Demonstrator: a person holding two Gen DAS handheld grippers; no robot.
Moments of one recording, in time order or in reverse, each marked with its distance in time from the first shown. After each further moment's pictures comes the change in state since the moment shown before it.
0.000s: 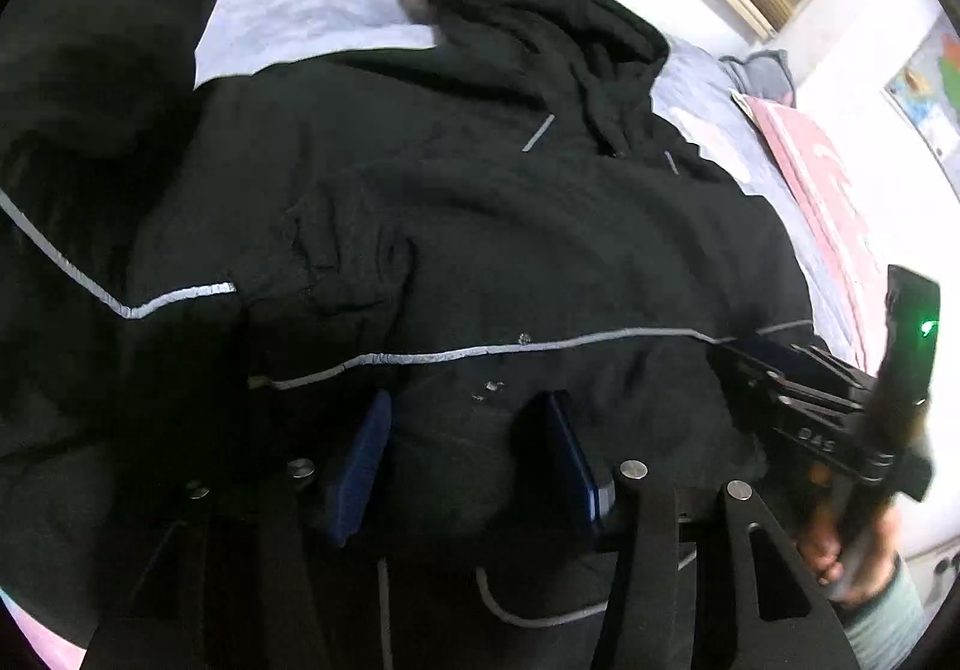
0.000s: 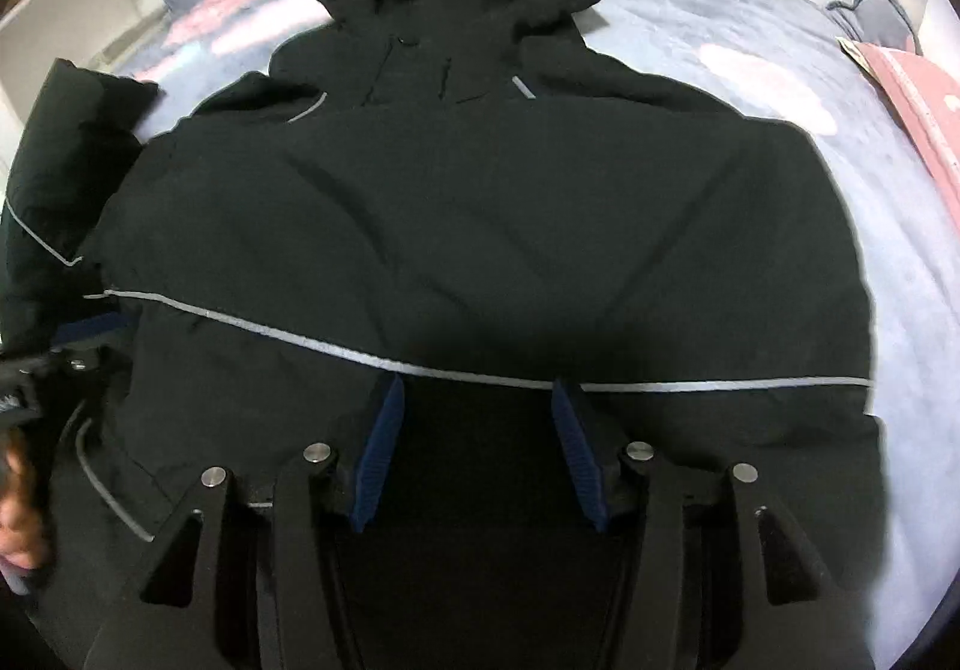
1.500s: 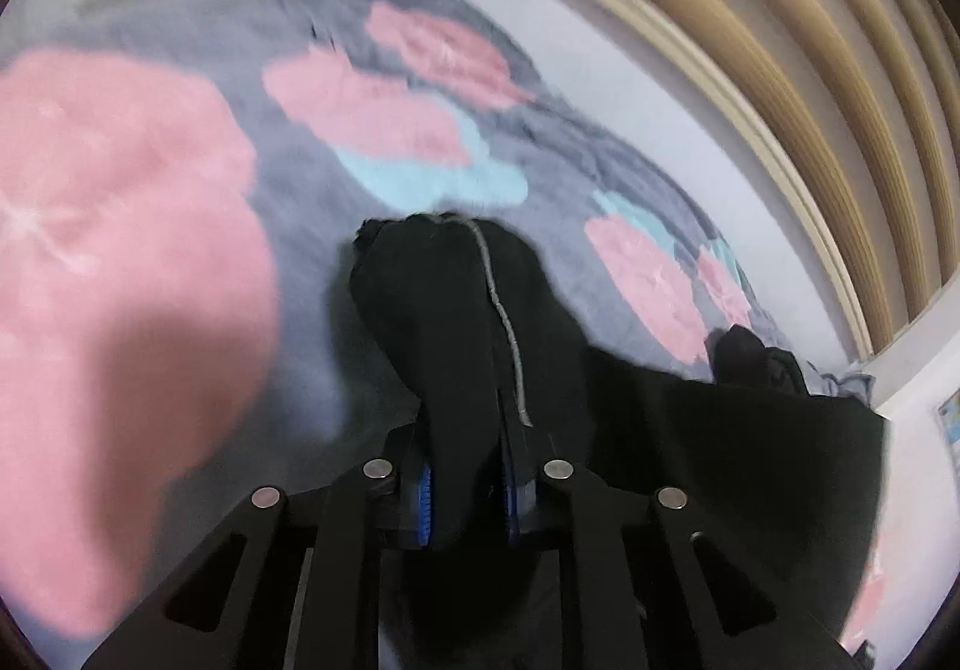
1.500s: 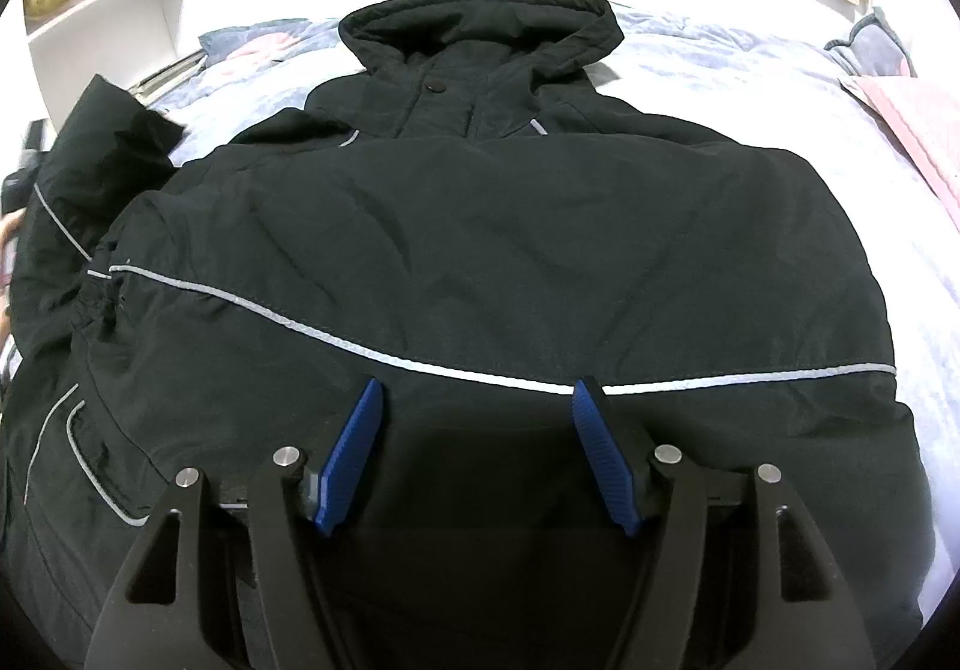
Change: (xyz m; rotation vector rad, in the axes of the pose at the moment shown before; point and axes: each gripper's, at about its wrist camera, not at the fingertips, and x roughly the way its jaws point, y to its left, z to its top) left arm -0.105 0.279 0.099 -0.437 -0.437 0.126; right arm -0.002 0.005 -0.016 -0.019 -0.117 0.001
